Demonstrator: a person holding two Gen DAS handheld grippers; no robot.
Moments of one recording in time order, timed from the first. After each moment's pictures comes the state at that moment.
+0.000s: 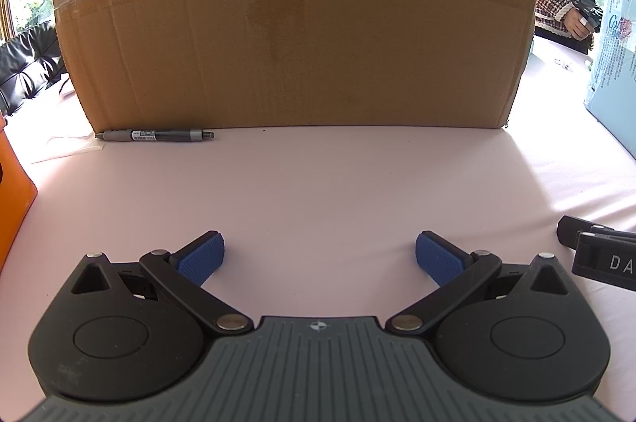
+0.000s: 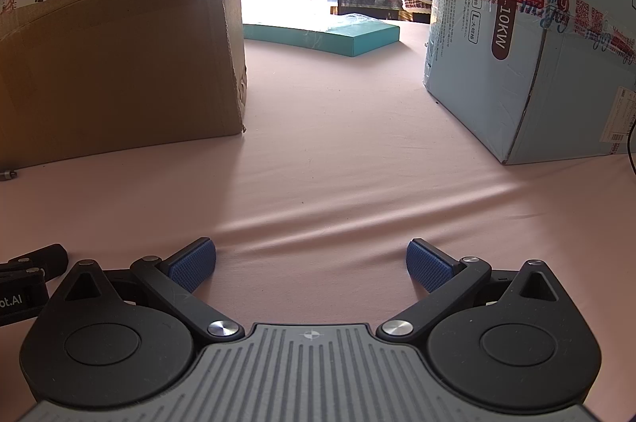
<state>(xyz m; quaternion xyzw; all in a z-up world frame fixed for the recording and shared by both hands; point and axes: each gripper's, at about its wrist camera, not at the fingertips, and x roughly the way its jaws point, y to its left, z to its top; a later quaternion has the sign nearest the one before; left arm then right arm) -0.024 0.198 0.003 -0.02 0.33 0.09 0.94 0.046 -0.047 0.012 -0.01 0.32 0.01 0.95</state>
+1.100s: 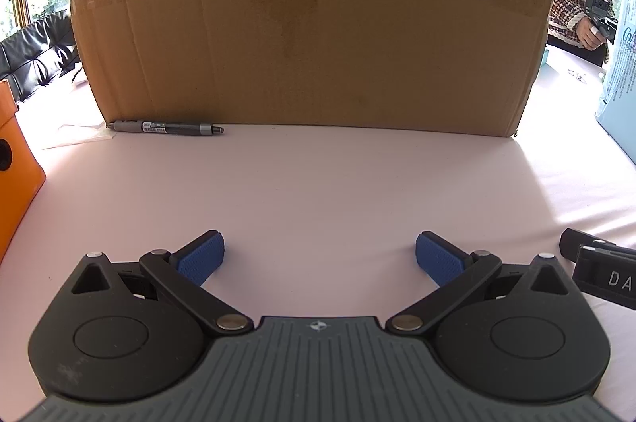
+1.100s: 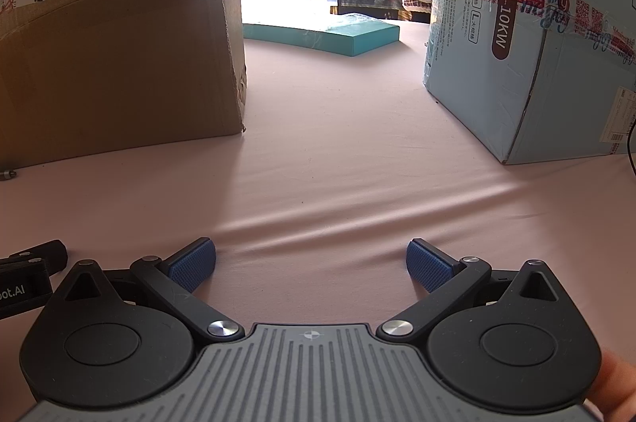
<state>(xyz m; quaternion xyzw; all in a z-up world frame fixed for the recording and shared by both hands) -0.025 0.196 0.004 -0.04 0.33 0.11 0.94 0.049 -0.046 0.012 -0.01 0.32 0.01 0.95</state>
